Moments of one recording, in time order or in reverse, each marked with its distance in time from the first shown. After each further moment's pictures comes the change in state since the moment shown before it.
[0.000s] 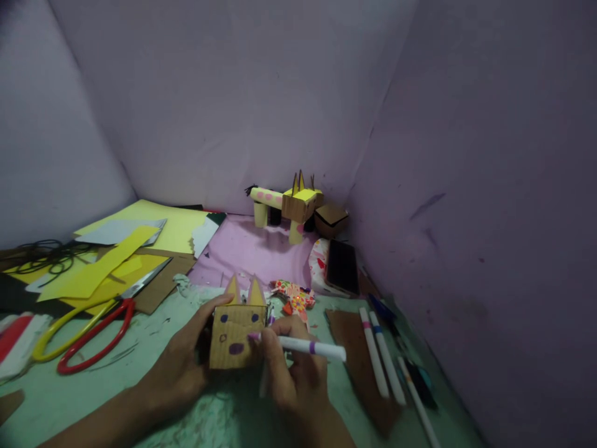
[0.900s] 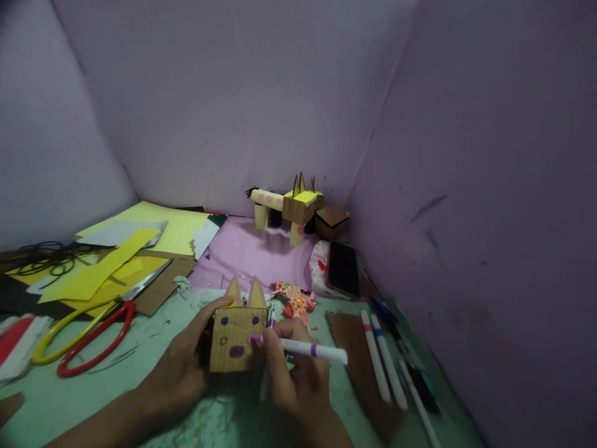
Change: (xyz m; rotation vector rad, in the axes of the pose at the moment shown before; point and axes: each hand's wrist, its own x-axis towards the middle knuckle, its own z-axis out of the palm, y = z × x) left_hand -0.001 0.004 -0.002 0.009 -0.004 -0.007; right_hand 0.001 0.001 0.002 -0.004 0.036 -0.015
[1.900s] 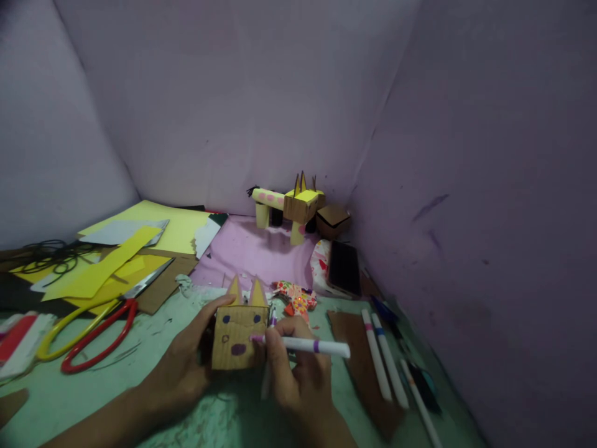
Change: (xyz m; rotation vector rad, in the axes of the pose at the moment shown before) left_hand -0.001 -0.008 0.002 0.012 0.027 0.029; right_hand 0.000 -0.001 -0.001 -0.002 -0.012 0.028
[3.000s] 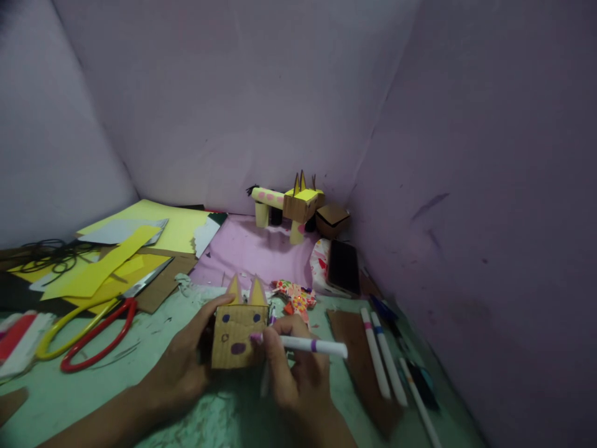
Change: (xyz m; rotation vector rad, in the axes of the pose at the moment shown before) left_hand 0.003 0.006 0.000 -0.031 -0.014 -0.024; right_hand 0.000 -0.003 -0.002 -0.005 -0.020 -0.004
